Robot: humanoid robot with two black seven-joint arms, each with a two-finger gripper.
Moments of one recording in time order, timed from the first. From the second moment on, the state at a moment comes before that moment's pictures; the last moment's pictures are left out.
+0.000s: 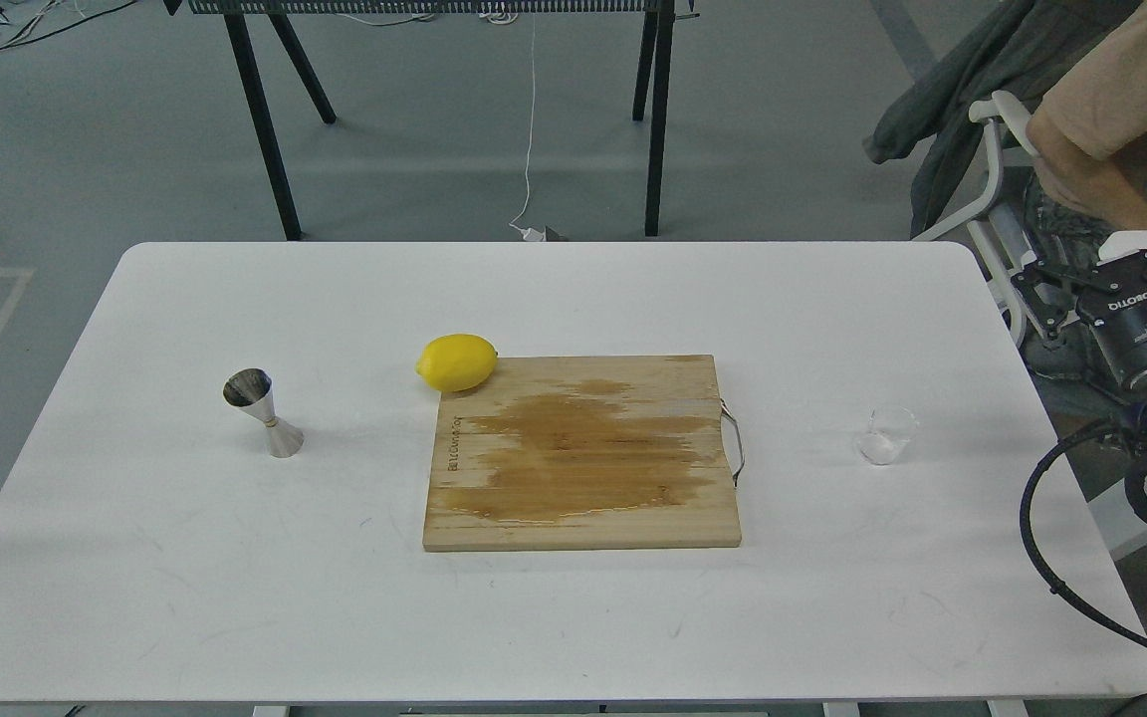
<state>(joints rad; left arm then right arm) -0.84 0.76 -0.76 -0.39 0.48 -0.49 -0.49 0.29 -0.49 1.34 0.96 0.21 0.49 0.01</state>
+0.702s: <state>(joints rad) -0.72 0.83 -0.69 -0.93 1.28 -0.16 -0.49 0.27 -0.49 1.33 0.95 0.21 0.49 0.01</state>
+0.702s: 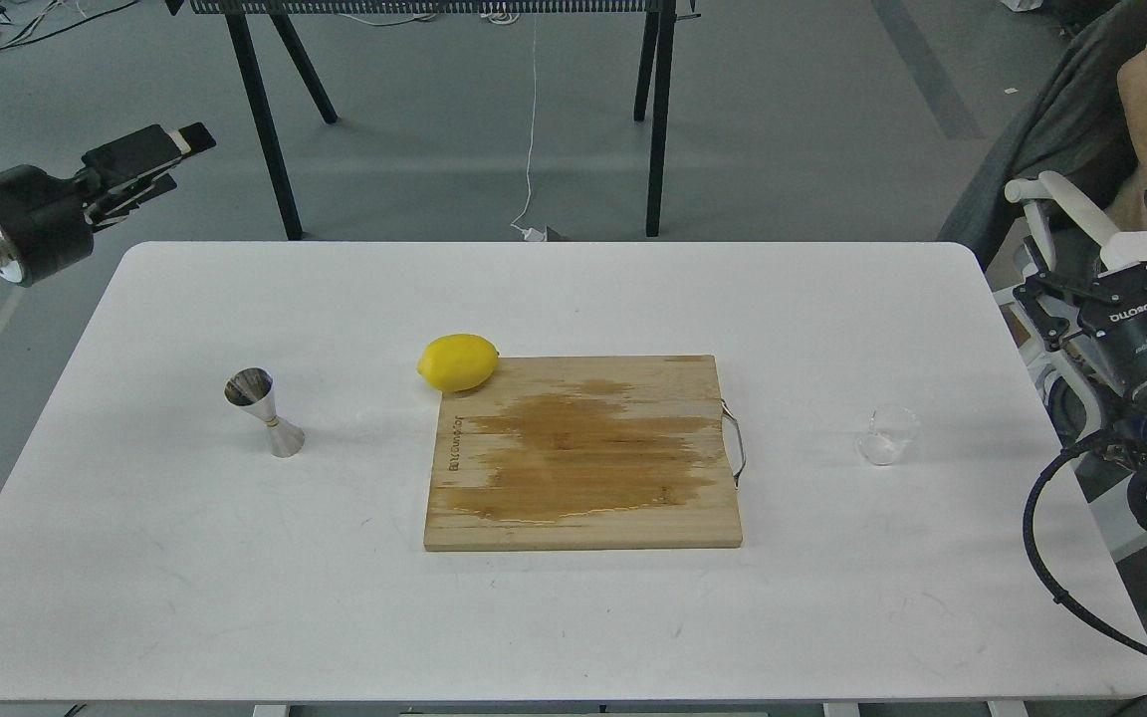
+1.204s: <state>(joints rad) -0.41 0.87 -0.70 -1.12 1.47 0.48 -0.49 0.26 -0.49 1.33 0.95 0.21 0.49 0.01</state>
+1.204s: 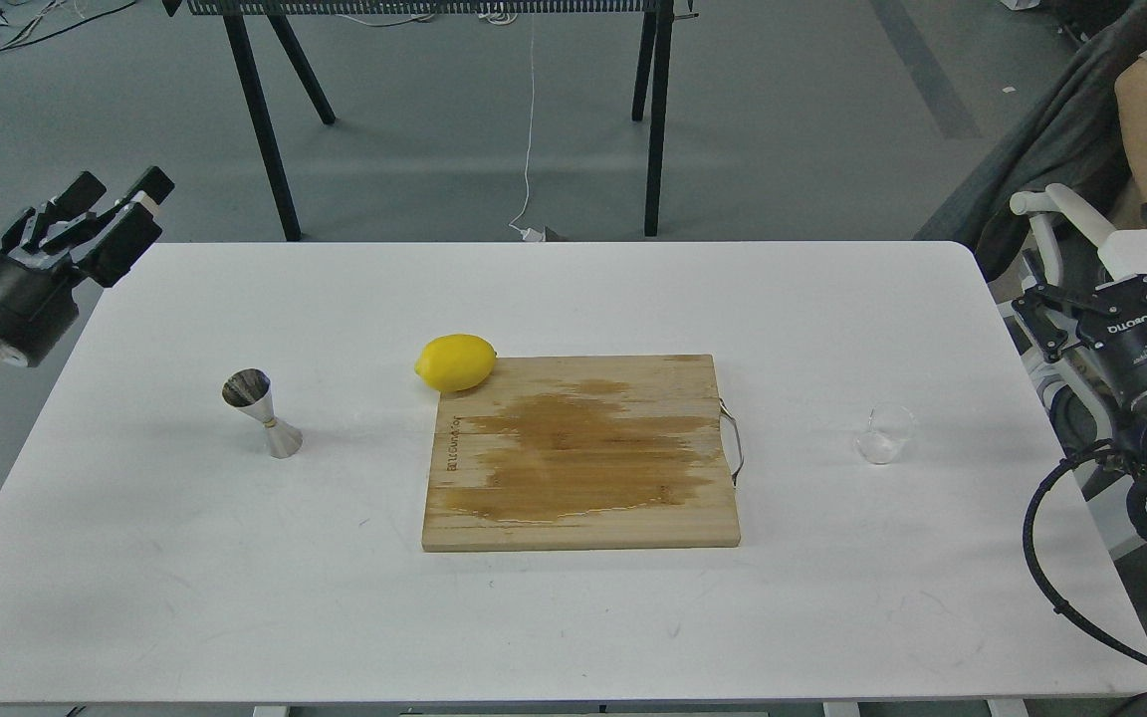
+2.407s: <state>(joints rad) -0.10 0.63 -0.70 -0.90 1.71 0.49 -0.49 0.24 -0.49 1.34 0.95 0.21 0.49 0.01</state>
